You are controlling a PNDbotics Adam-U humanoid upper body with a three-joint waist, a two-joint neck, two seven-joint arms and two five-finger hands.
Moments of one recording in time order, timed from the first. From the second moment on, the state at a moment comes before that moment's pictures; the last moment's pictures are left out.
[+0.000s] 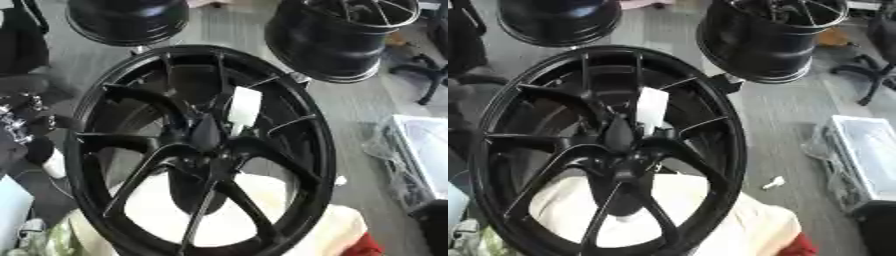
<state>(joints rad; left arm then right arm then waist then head) -0.48 0.43 -0.19 -1.83 0.65 0.01 -0.62 0.01 -0.64 -0.57 -1.59 -0.18 -0.13 -0.30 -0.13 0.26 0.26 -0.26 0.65</state>
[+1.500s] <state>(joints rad) -0.47 0.44 -0.21 -1.83 0.64 0.00 -0.64 -0.18 -1.16 -0.09 -1.74 -0.10 -0.04 -0.12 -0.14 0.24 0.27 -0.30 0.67</state>
